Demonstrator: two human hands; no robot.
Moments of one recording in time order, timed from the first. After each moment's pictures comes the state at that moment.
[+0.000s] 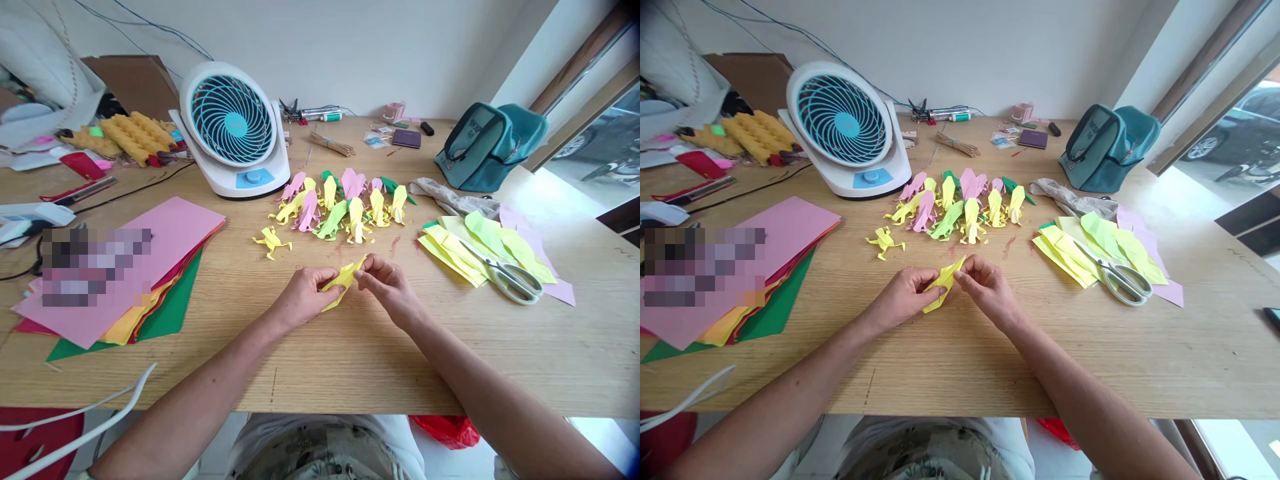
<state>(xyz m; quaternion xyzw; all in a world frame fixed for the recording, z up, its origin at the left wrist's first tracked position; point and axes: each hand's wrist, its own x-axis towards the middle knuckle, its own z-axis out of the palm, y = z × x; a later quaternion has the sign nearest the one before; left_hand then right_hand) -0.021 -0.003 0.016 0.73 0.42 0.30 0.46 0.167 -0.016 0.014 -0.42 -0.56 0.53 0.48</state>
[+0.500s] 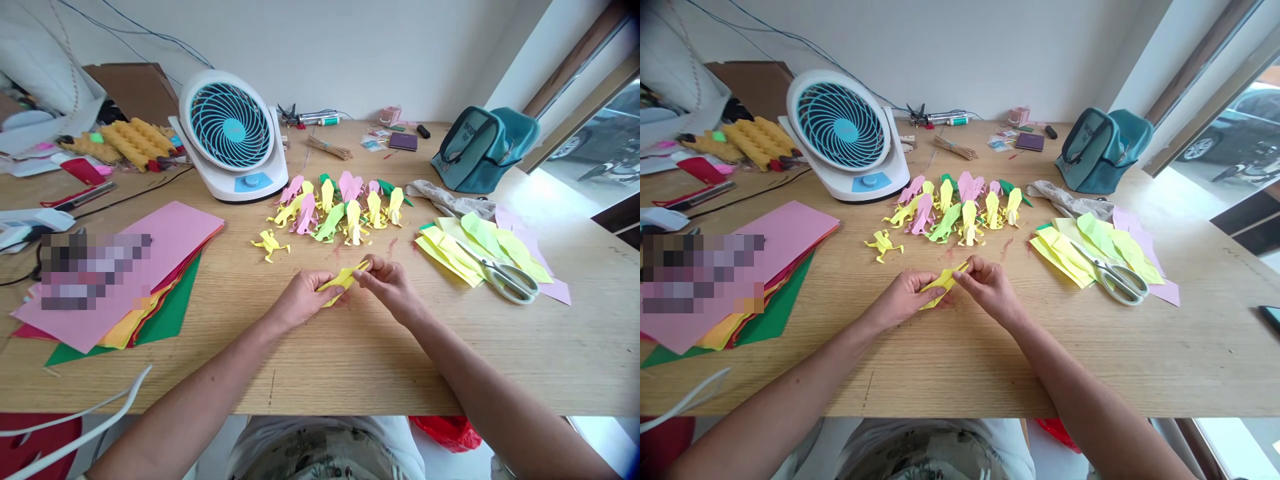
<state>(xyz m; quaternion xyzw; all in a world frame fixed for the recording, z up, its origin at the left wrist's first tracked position) -0.021 0.000 0.011 0.64 0.40 0.29 0.59 0.170 -0.012 0.018 -0.42 -0.56 0.53 0.49</state>
